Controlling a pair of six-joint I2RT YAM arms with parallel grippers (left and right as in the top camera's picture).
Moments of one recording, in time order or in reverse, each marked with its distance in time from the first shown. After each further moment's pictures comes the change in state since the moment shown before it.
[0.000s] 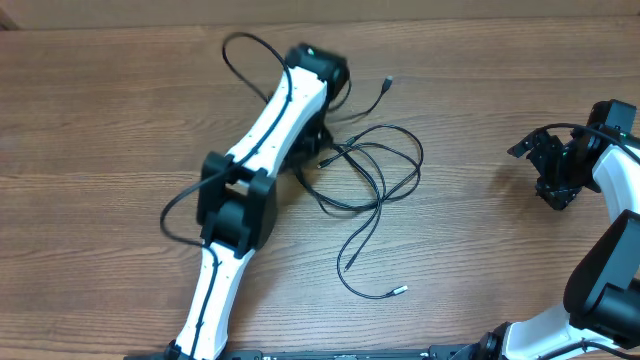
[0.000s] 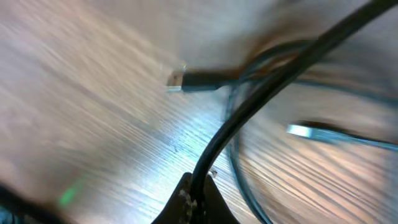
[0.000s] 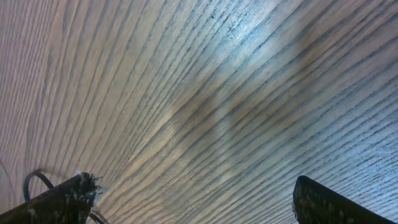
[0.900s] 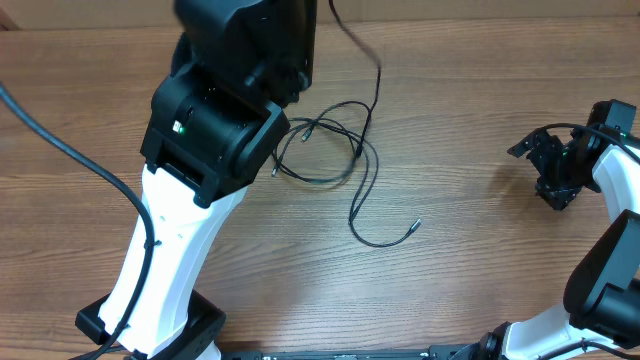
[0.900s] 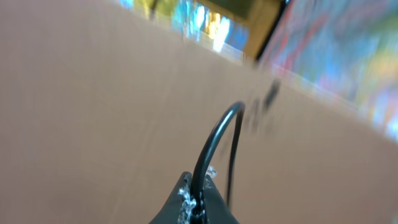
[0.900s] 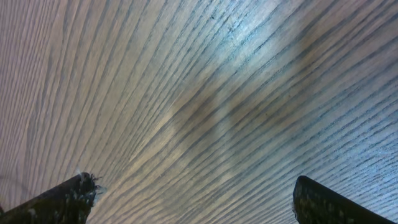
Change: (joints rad) left arm -0.180 -0.600 0.255 1.199 -0.444 0.641; right arm 0.000 0.000 0.000 0.001 0.000 0.000
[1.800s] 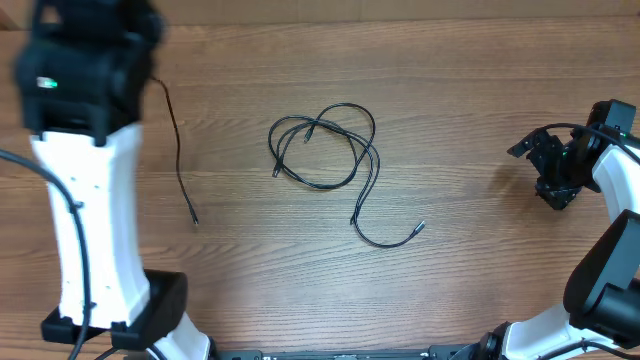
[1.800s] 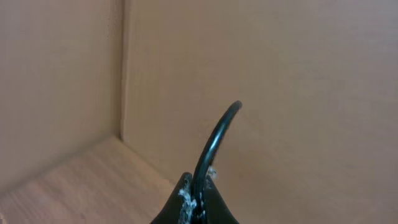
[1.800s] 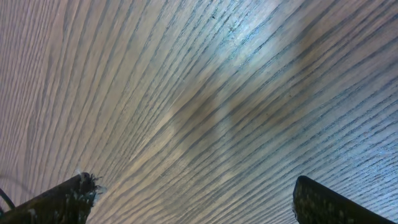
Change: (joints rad) left arm 0.556 0.006 -0.002 -0.521 -0.035 -0.109; right arm 0.001 0.000 0.000 0.000 0.000 0.000
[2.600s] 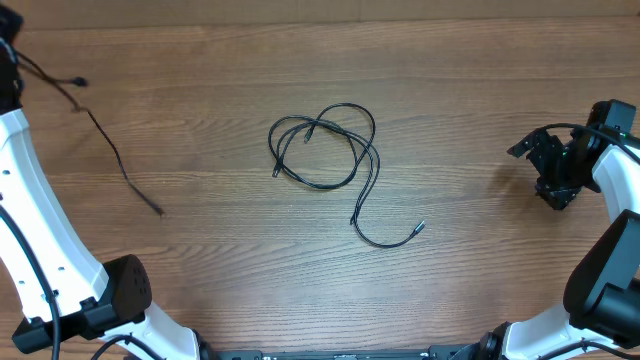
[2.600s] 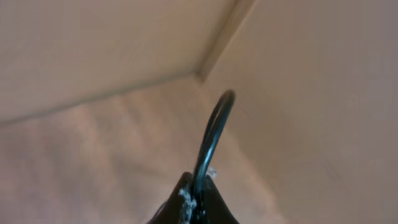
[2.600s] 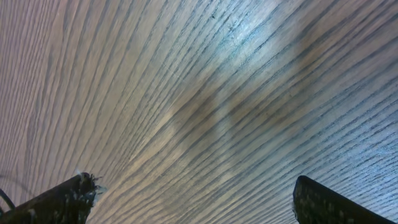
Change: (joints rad) left arm 0.412 0.035 0.000 -0.353 0.216 -0.256; right arm 0.000 0.000 0.000 0.000 0.000 0.000
